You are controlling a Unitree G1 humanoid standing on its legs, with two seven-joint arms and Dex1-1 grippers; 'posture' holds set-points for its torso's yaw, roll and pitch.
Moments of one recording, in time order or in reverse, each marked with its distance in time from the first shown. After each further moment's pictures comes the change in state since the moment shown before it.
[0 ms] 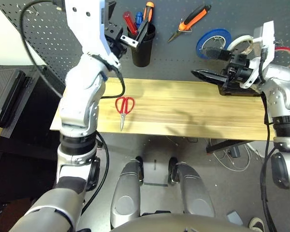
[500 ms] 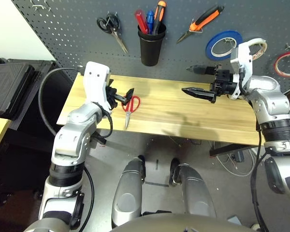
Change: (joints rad) left arm 0.226 -0.034 -0.105 0.322 0.012 0.063 -0.016; right arm 0.101 0.054 0.074 0.008 -0.071 -0.081 0.036
